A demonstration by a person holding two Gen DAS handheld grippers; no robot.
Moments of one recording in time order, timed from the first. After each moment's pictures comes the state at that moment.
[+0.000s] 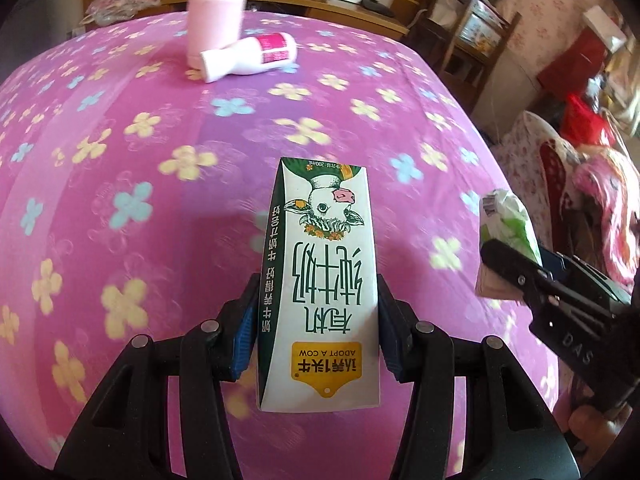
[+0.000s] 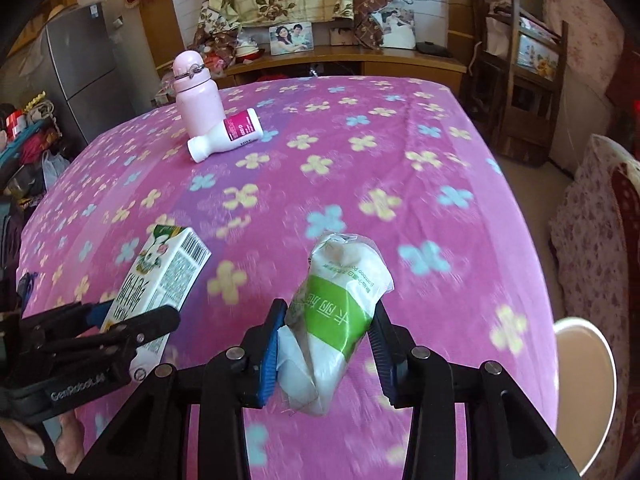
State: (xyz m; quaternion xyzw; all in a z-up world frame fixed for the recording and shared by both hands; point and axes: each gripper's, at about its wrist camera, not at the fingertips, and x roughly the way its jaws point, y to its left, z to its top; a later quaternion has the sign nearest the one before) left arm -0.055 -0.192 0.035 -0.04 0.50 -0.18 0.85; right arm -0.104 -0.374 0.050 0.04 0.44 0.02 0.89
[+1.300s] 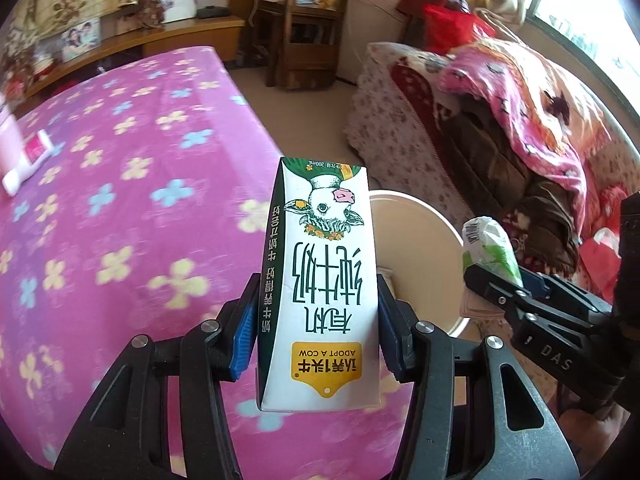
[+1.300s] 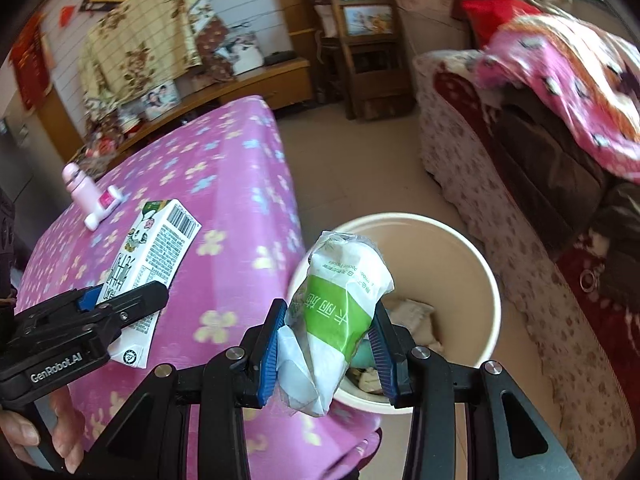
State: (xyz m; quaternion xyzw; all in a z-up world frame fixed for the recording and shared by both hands) left arm -0.162 -0.432 0.077 0.07 0.46 -0.36 0.81; right arm -0.283 -0.590 0.066 0.18 0.41 -0.15 0.88
